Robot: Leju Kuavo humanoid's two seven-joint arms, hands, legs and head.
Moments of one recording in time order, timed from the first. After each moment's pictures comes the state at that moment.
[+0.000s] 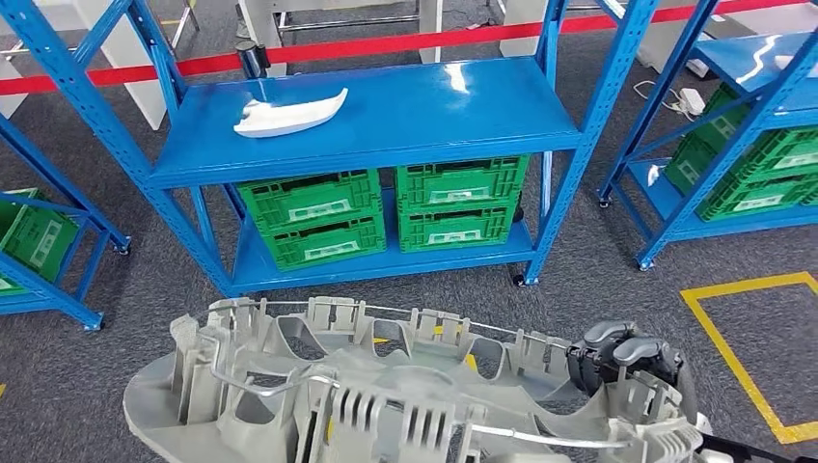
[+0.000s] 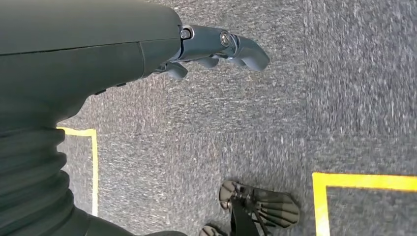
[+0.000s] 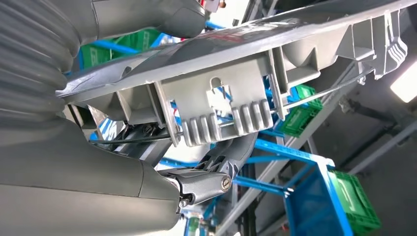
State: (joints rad) left arm -0.07 -0.09 1.37 -0.21 -1.10 0.17 -0.31; right arm 0.10 -0.11 0.08 -2.01 -0.15 0.79 -0.70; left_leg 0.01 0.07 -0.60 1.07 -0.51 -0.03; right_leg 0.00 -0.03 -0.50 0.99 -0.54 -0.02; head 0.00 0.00
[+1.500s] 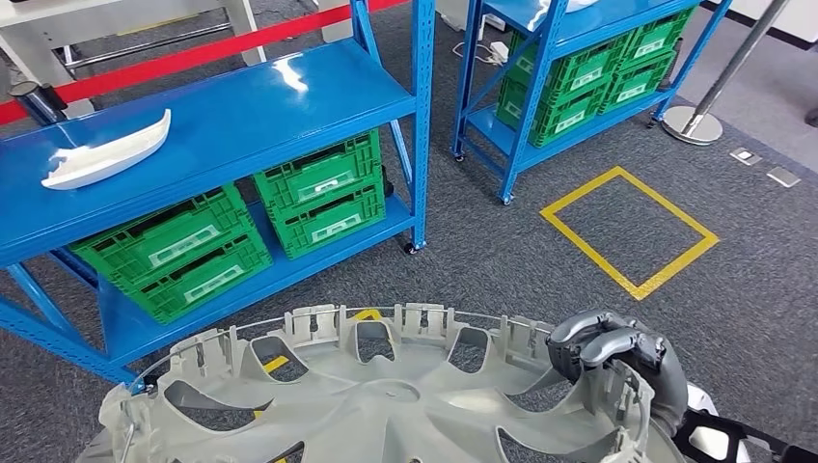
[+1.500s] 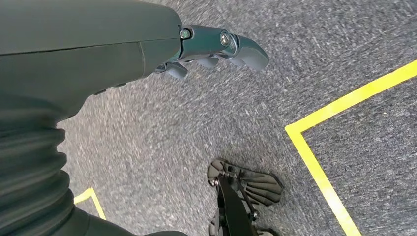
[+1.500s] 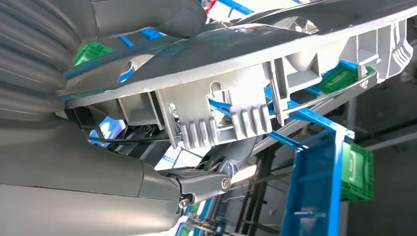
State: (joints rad) left arm -0.09 -0.12 1.36 -0.20 -1.12 0.14 -0.32; right arm -0.01 -0.23 0.19 -2.05 -0.10 0.70 -0.70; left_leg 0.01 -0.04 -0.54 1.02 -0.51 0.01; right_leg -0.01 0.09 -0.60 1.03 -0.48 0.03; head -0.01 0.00
